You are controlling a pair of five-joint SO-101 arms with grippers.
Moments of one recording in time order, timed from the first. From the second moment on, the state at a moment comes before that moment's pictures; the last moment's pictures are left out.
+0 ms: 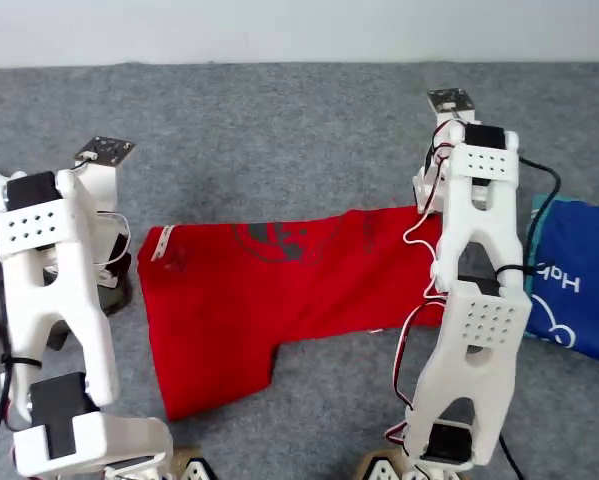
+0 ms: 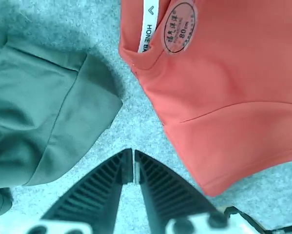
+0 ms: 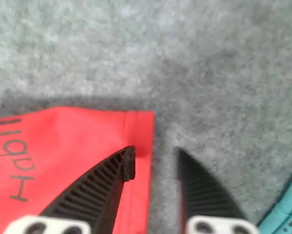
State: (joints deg) left arm -19.4 -2.8 8.3 99.2 -18.3; right arm 5.6 44.3 -39.7 82.4 13.8
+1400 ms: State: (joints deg) left arm -22.5 -19.4 8.3 99.2 -18.4; right arm -3.7 37.7 -41.8 99.9 19.0
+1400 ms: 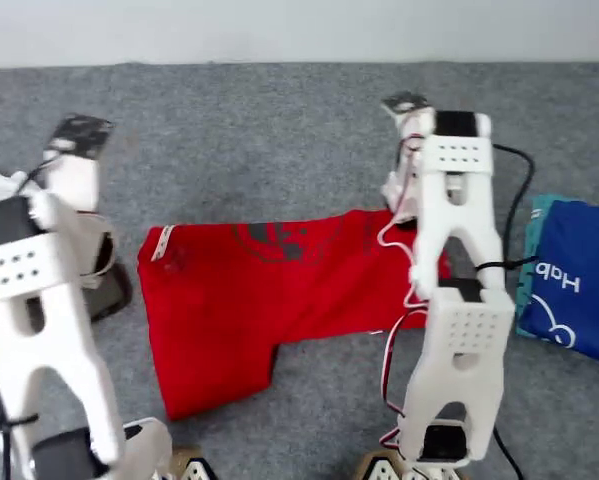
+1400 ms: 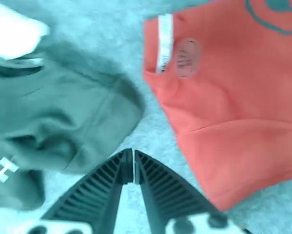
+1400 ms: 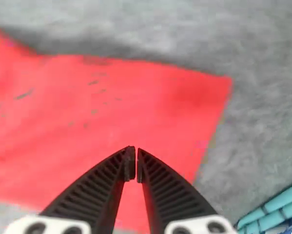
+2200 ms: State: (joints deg) left arm -55.9 -8.1 8.3 98.6 -33.5; right arm -55.4 7.5 5.7 90.2 23.1
